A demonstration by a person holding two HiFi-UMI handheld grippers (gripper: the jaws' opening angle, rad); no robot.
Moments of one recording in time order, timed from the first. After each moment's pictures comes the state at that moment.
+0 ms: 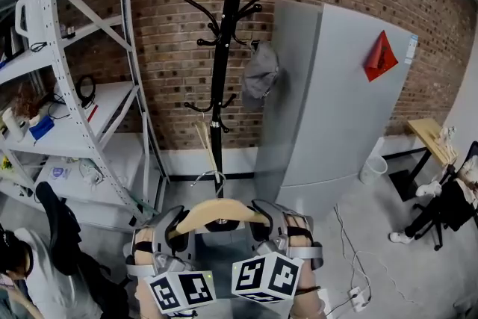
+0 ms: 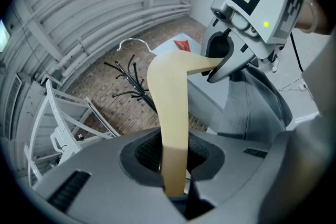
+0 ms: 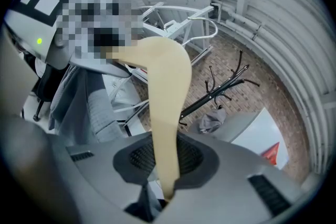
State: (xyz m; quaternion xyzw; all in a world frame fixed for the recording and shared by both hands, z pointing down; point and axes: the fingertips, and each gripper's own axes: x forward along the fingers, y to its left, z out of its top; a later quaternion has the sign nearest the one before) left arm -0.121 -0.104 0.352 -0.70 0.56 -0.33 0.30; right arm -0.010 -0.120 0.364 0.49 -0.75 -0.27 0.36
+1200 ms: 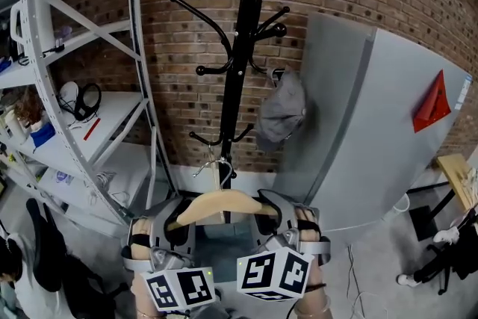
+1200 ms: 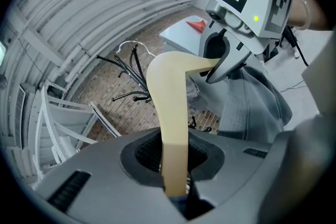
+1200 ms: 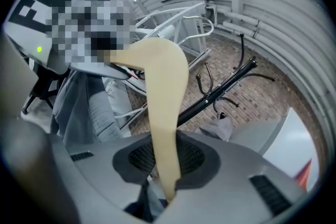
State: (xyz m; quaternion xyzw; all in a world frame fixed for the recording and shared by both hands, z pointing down) left arm -0.101 -0.284 0.307 -0.64 0.61 -0.32 0.33; right arm 0.005 -0.318 0.319 0.45 -0.78 -0.31 0.31
